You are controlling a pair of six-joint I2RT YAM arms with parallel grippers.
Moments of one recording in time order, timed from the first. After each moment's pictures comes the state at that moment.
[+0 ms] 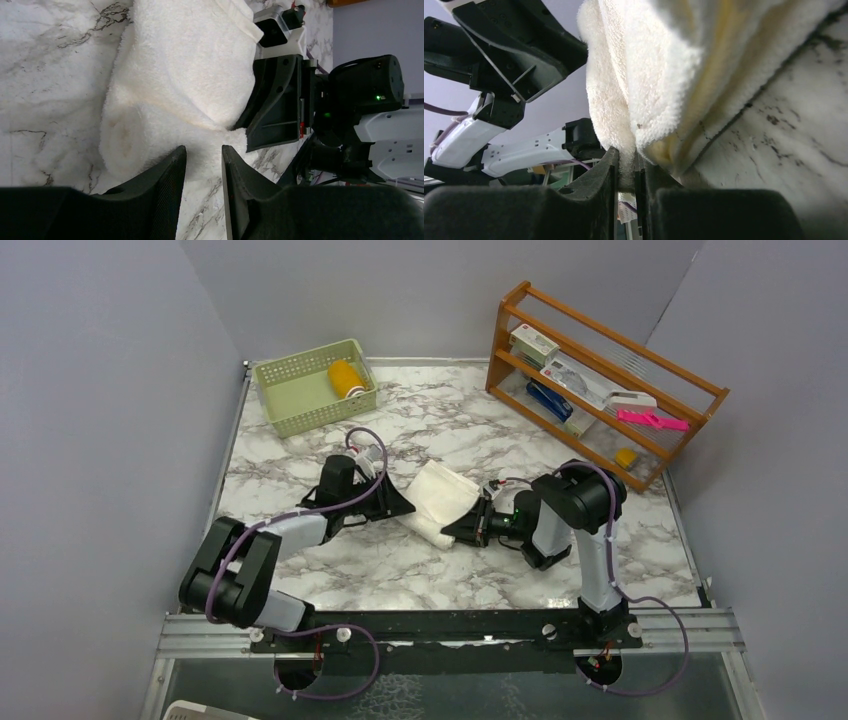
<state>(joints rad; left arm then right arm) -0.36 1.39 0.49 0.30 0.60 -0.70 0.52 2.16 0.37 1.51 -0.75 1.41</state>
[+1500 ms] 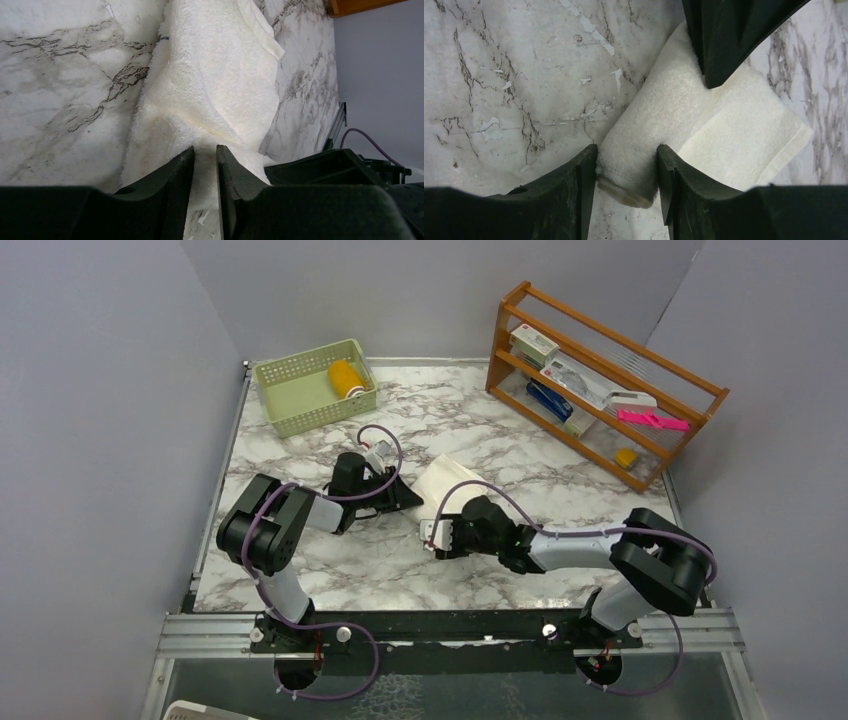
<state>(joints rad) -0.36 1.74 0.55 0.64 0.61 -0.70 0.98 1.49 0.54 0.37 -0.11 -0.71</state>
